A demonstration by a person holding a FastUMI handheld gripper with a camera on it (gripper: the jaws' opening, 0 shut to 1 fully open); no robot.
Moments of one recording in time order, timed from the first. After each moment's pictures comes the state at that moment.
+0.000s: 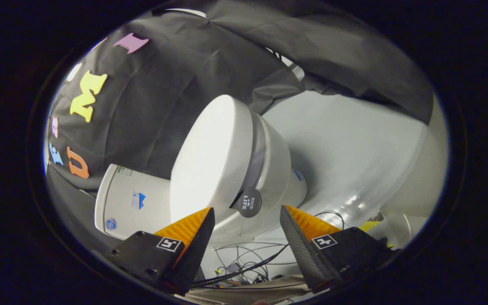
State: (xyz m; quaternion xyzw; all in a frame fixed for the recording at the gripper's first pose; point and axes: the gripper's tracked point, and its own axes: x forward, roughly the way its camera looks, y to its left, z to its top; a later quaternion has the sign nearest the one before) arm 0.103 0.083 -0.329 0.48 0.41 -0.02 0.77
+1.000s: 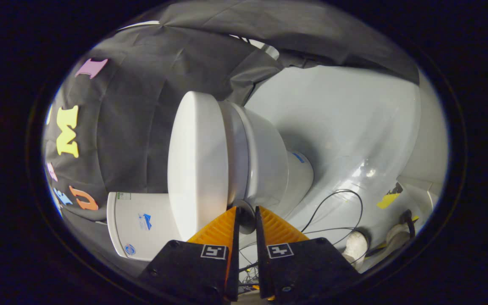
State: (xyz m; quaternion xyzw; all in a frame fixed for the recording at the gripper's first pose) arm 0.130 0.084 -0.356 0.57 0.43 -0.06 0.69
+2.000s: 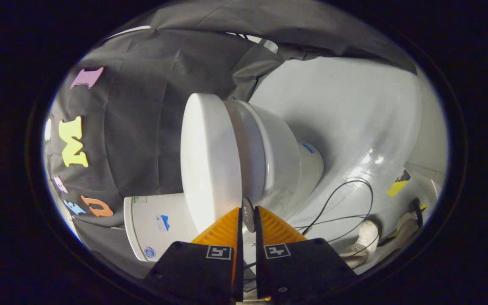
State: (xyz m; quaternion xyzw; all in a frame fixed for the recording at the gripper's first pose) arm 0.136 0.091 -0.326 0.60 0.43 -0.02 0.68
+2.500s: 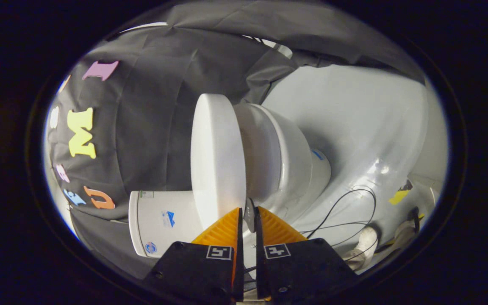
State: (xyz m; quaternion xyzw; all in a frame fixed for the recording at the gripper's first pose) arm 0.140 0.091 -0.306 0.57 0.40 0.00 0.72
